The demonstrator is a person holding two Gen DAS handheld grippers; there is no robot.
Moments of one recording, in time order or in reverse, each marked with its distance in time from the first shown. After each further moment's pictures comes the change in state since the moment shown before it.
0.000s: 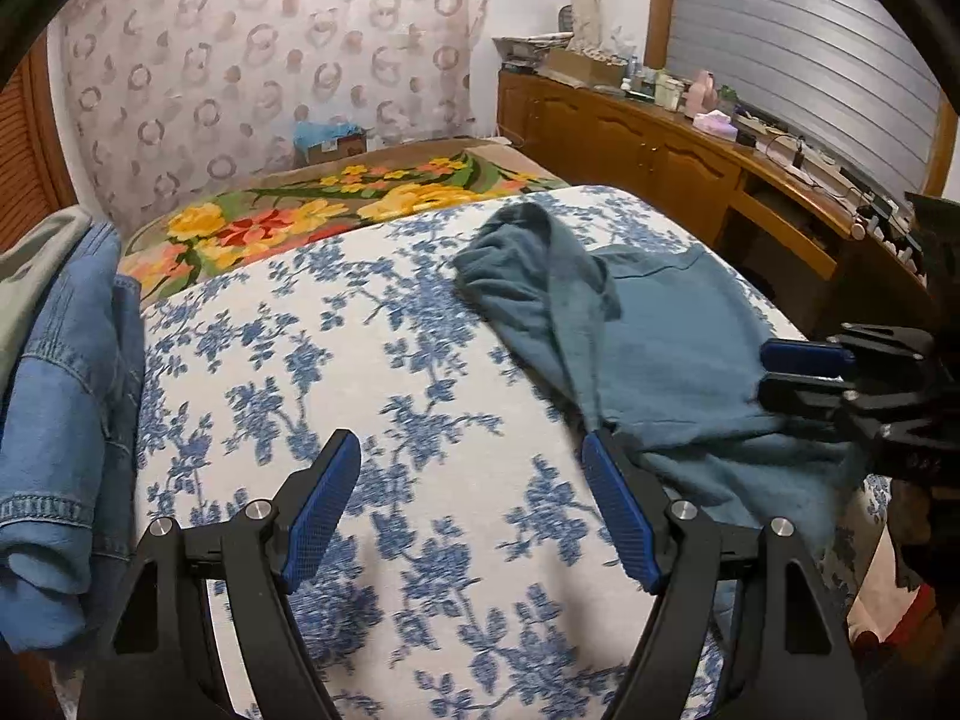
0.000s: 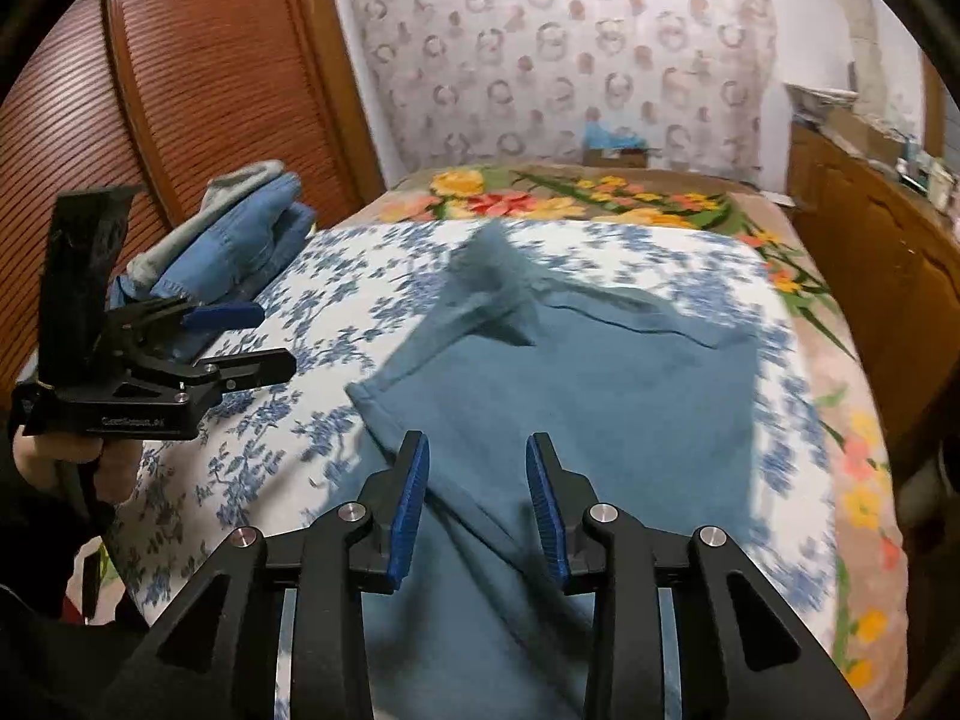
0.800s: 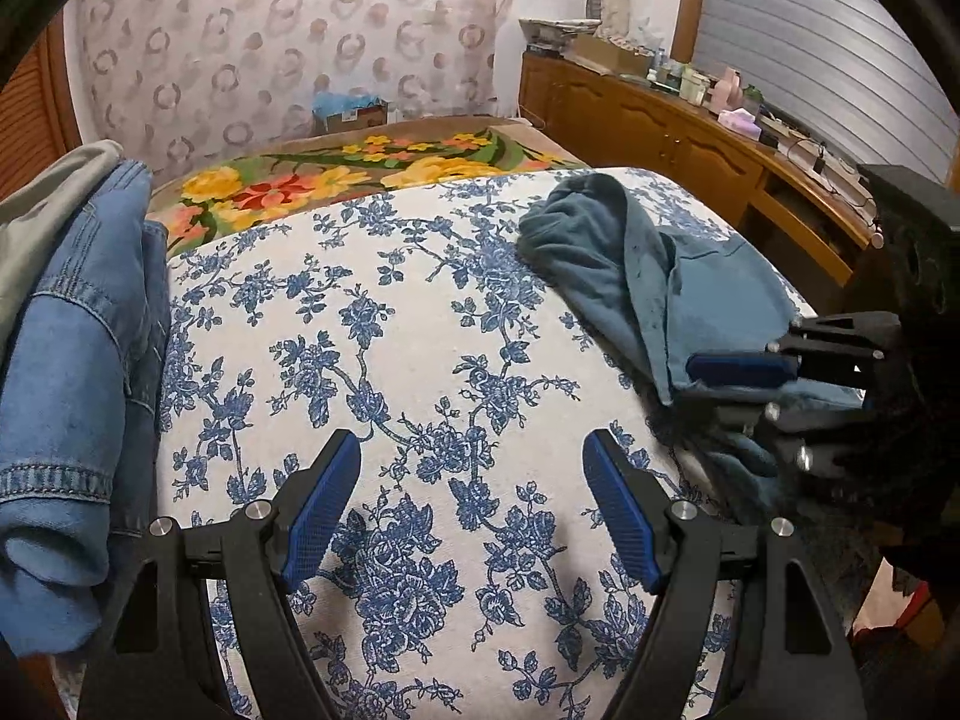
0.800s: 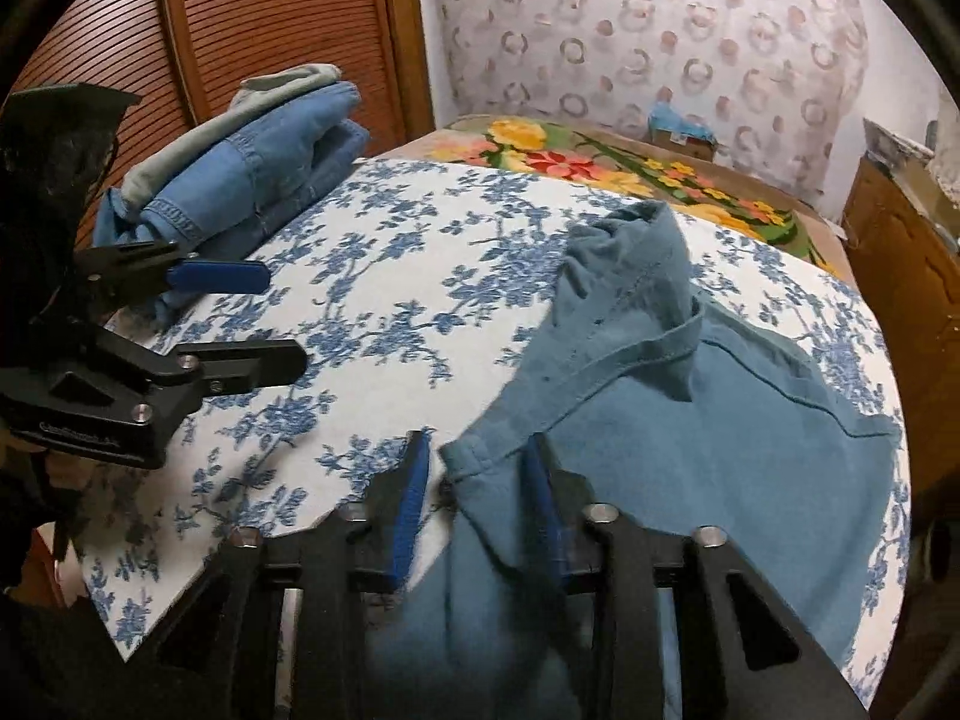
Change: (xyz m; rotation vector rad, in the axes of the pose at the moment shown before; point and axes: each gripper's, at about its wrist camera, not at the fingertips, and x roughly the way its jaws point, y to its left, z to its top) left arm 0.007 0.035 -0.011 -0.055 0.046 0.001; right arm 0.091 0.047 0.033 -0.156 0.124 -0.001
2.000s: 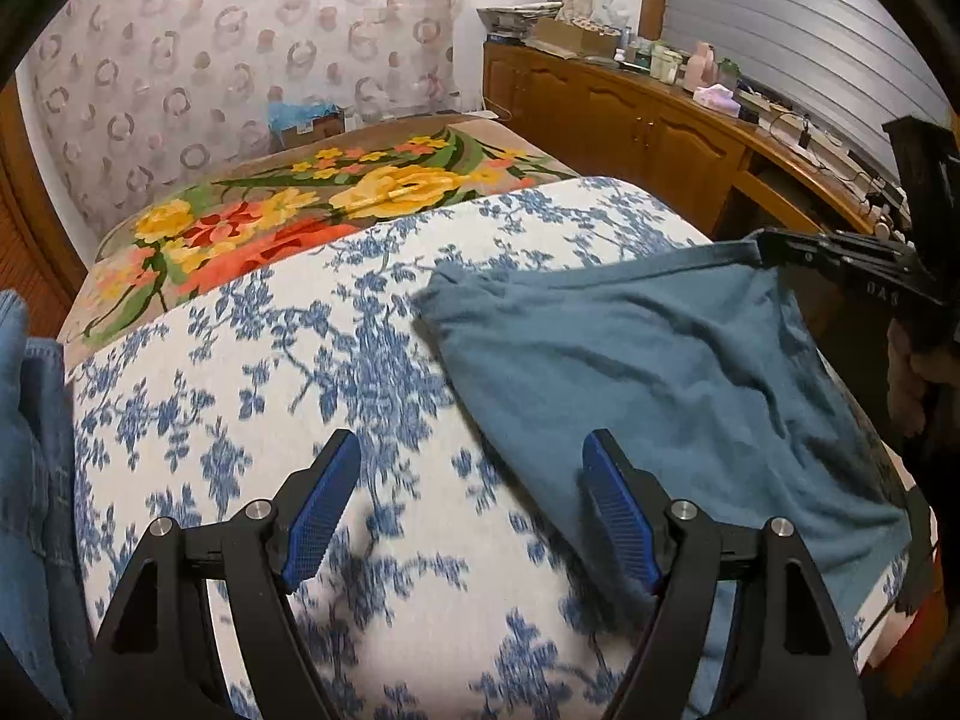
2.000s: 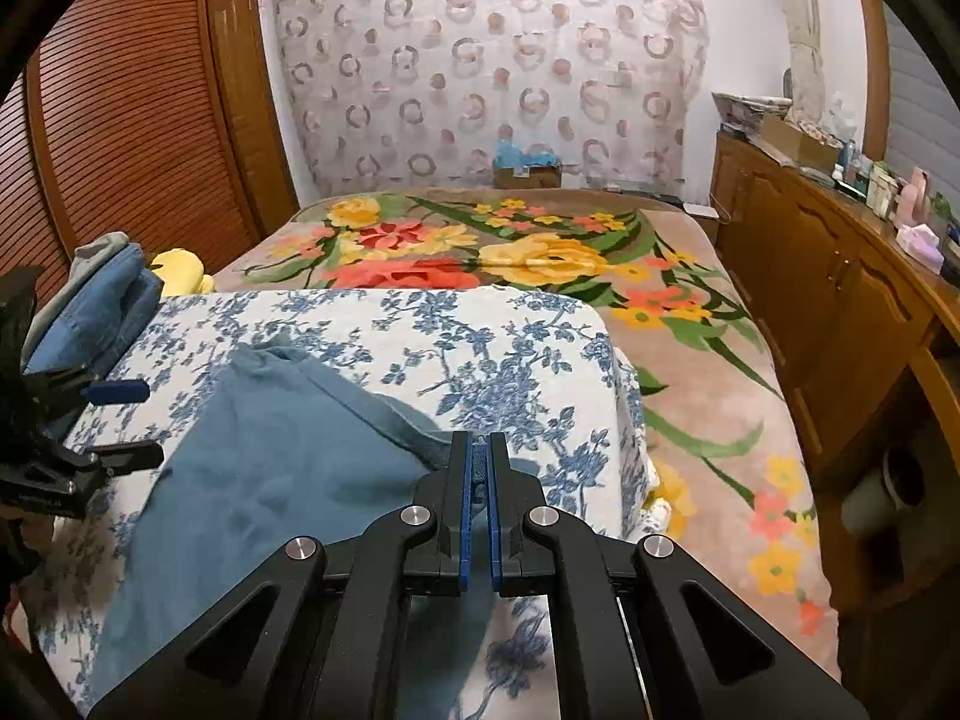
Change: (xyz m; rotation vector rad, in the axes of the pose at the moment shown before) left arm 0.059 -0.061 0.070 0.083 0.023 -0.013; right arm -0.046 -0.121 -0.010 0.225 -0.159 -0.211
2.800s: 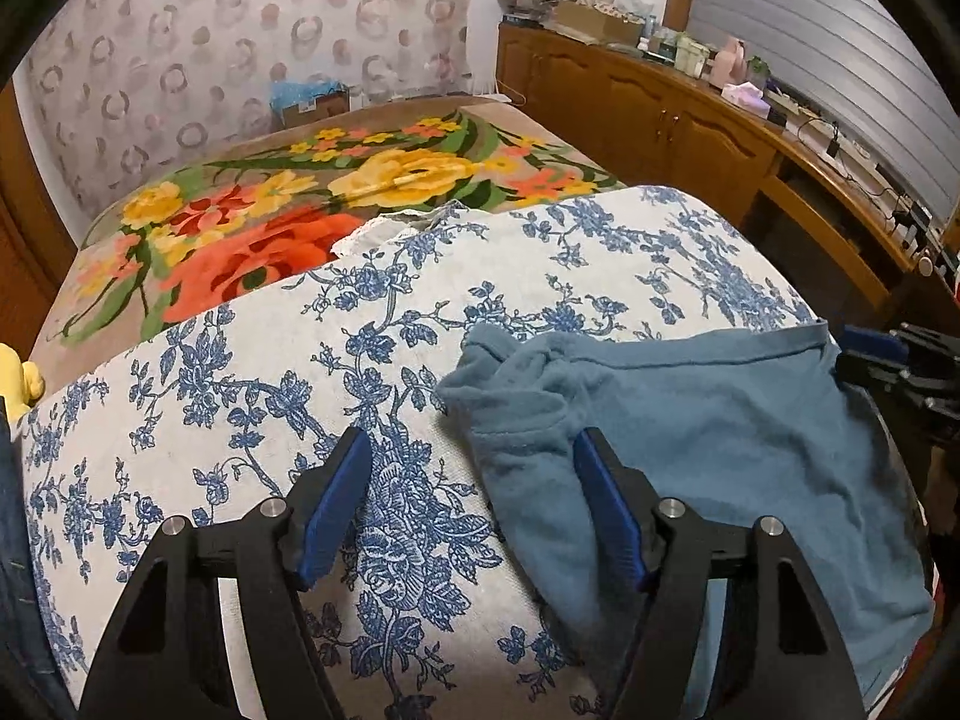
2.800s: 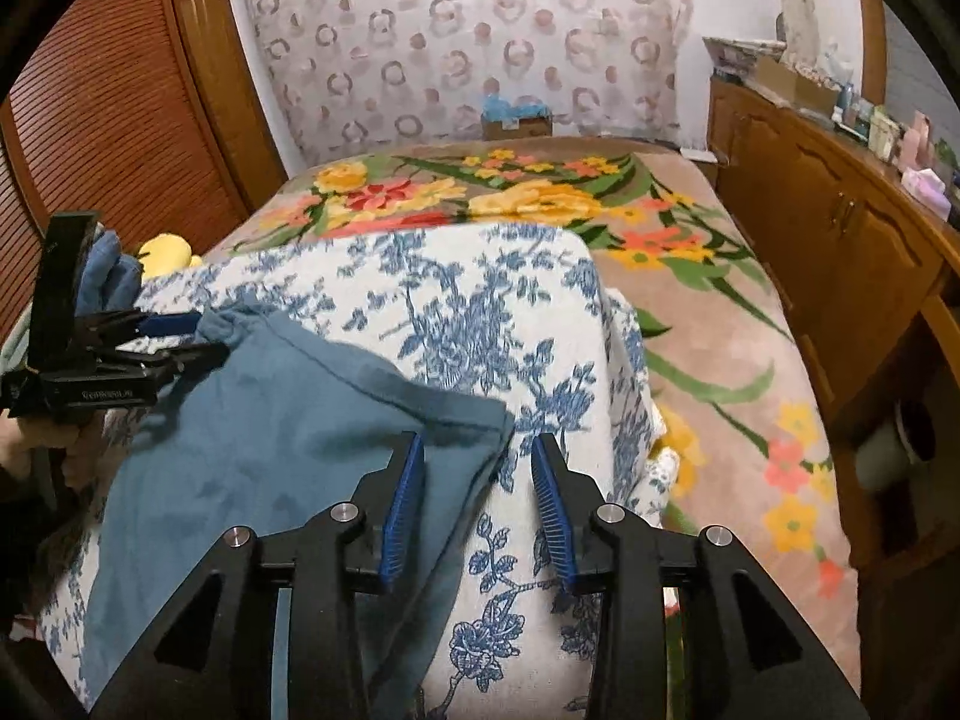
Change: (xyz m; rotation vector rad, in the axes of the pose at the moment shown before) left arm 0.065 0.018 0.039 -0.037 0.044 -0.007; right arm 0.004 -0.017 0.002 0.075 0.120 0.014
